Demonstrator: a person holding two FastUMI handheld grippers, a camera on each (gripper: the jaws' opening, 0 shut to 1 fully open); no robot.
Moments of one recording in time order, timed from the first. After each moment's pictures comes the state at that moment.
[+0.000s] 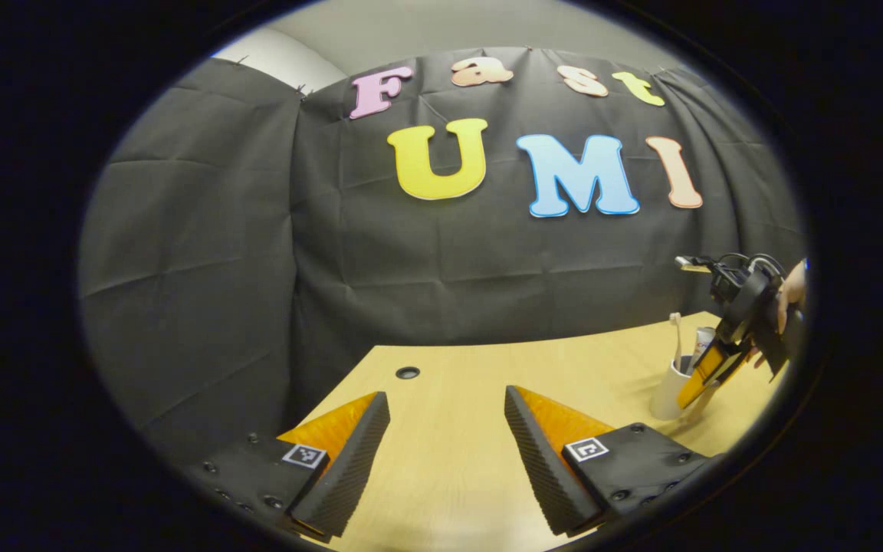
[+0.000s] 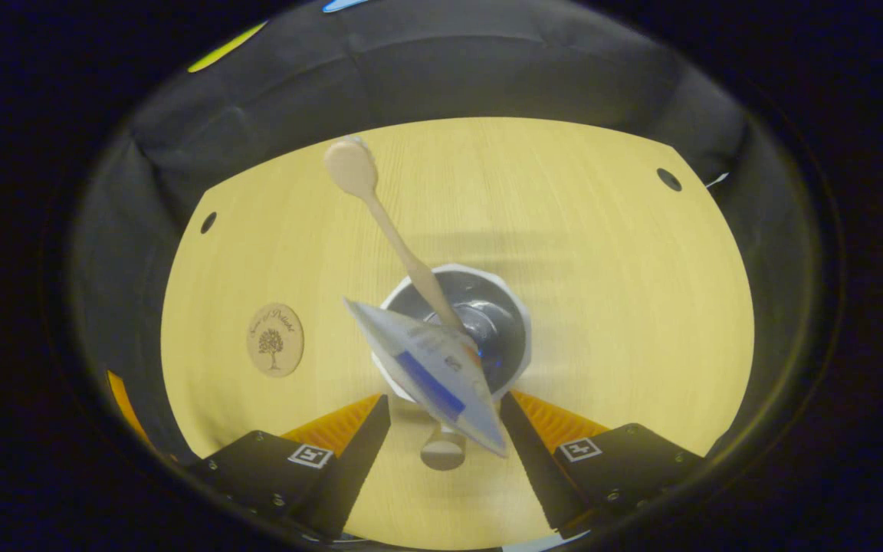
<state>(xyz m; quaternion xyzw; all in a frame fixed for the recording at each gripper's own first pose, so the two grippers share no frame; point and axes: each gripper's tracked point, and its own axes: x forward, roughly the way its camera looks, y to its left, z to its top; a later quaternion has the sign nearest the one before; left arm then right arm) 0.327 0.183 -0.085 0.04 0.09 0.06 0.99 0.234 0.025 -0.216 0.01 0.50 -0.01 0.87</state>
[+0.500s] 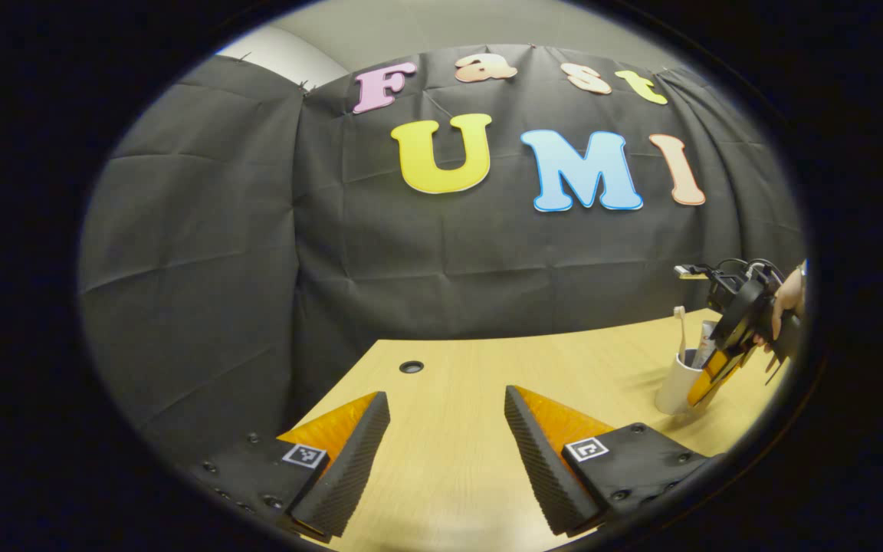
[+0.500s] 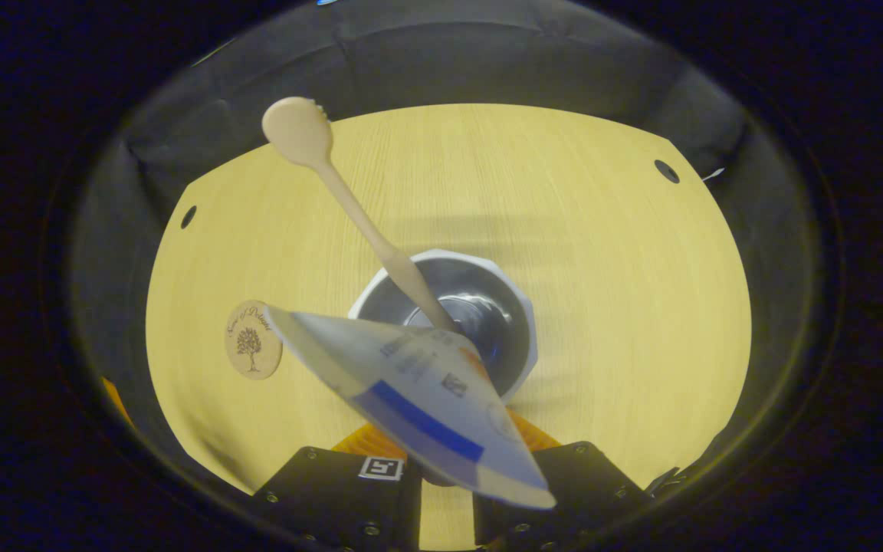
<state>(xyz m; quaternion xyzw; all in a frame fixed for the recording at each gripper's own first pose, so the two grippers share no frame) 0.328 0.192 -0.095 0.04 0.09 0.06 0.99 0.240 0.019 -0.228 0.01 0.51 -0.02 0.86</state>
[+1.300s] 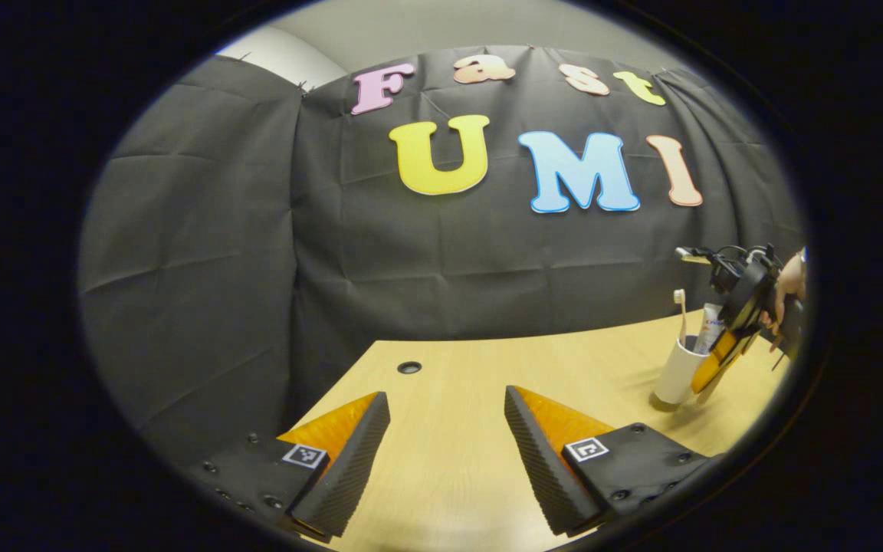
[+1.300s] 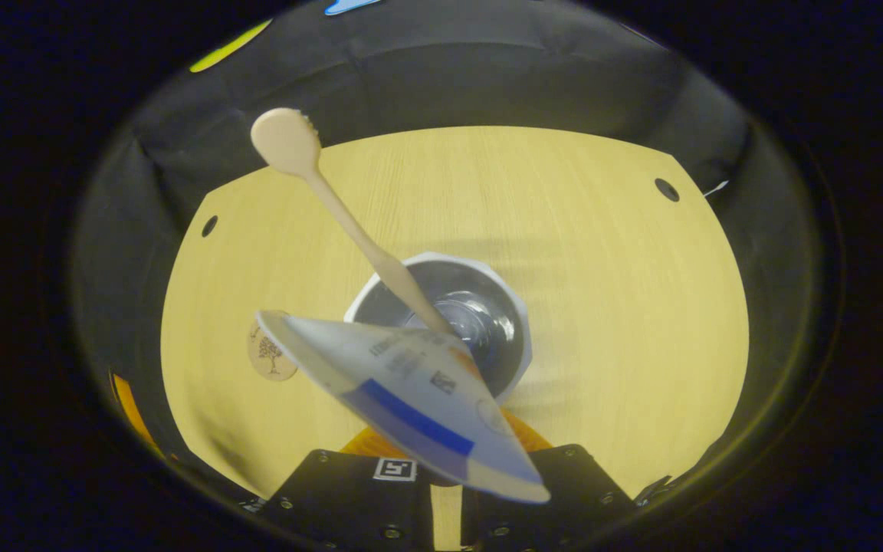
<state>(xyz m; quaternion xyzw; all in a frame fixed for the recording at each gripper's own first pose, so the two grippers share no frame) 0.324 0.192 -0.092 0.04 0.09 0.05 0.99 0.238 0.019 -0.194 0.01 0.48 0.00 0.88</state>
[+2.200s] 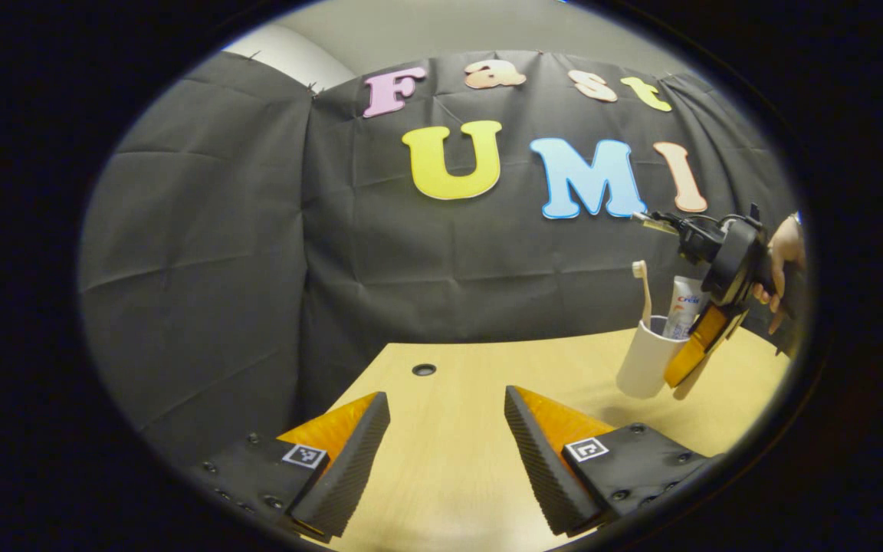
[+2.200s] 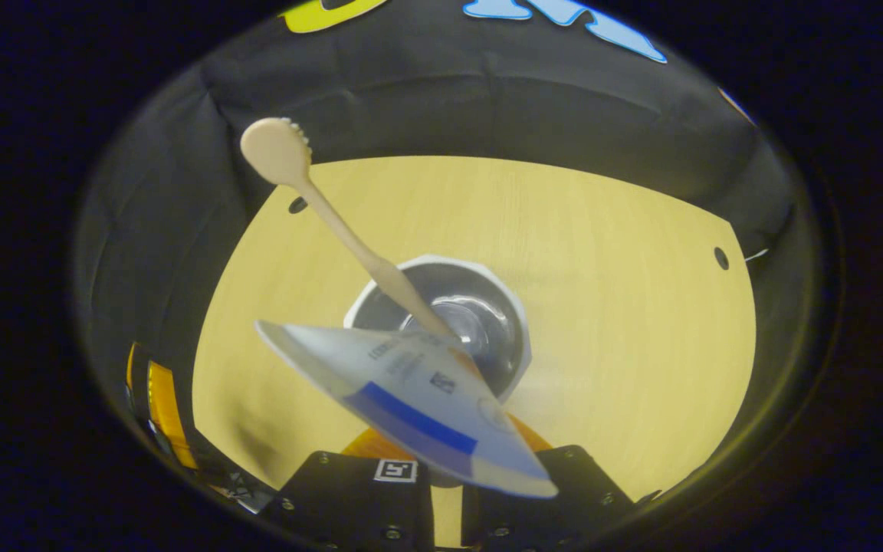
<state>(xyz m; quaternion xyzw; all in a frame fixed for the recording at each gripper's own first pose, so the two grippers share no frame) 0.312 0.232 -0.088 0.03 0.08 0.06 0.99 0.228 0.141 -0.171 -0.06 0.46 0.10 0.88</state>
